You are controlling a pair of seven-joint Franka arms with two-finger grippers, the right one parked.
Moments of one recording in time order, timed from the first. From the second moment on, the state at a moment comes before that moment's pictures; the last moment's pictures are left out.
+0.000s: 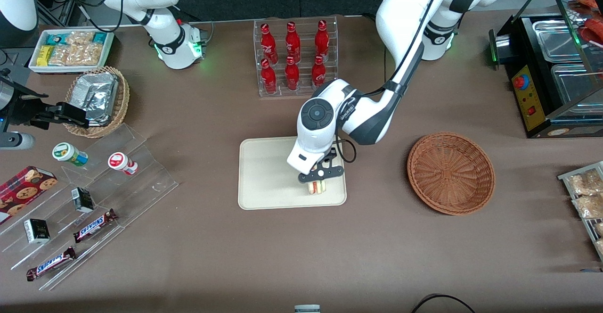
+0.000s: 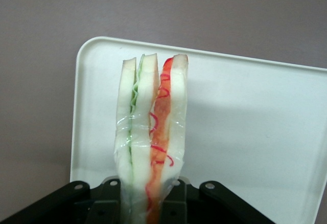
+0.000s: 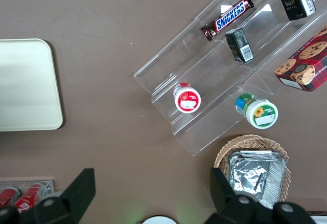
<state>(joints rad) -0.69 0.74 -0.05 -1.31 0.00 2.07 -0.87</state>
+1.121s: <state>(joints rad) -0.77 0.96 -0.05 -1.14 0.00 2.16 -0.79</state>
